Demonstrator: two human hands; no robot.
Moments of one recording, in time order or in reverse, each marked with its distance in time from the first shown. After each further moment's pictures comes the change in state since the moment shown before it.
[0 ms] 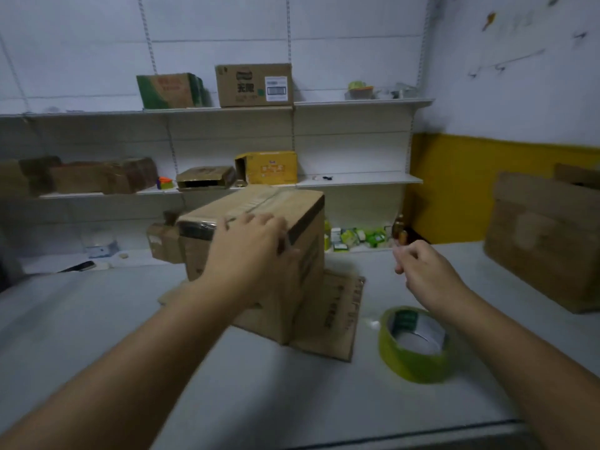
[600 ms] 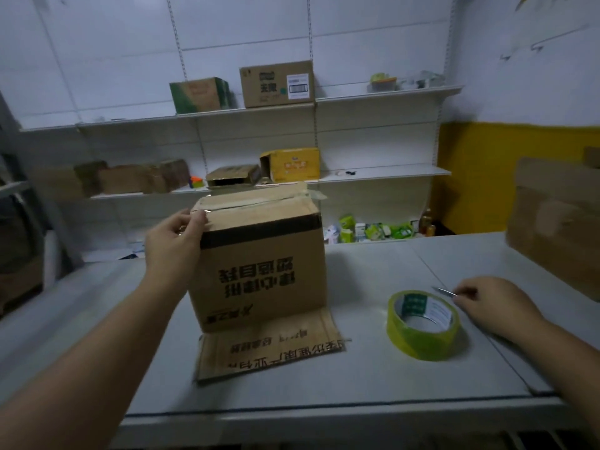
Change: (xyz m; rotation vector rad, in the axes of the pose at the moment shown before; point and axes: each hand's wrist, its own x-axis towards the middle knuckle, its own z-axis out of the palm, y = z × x) left_hand -0.038 -0.090 0.017 -1.040 0.432 -0.577; right_hand 0.008 0.118 -0.033 -0.535 -0.049 -0.006
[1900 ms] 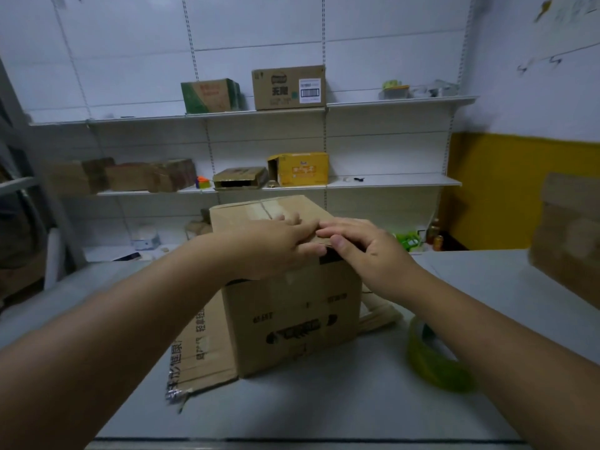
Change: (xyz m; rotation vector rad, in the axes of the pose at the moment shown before) left_hand -0.011 0.083 0.050 1.172 -0.928 0.419; right_hand -0.005 -0.211 -0.030 0.662 -0.010 -0.668
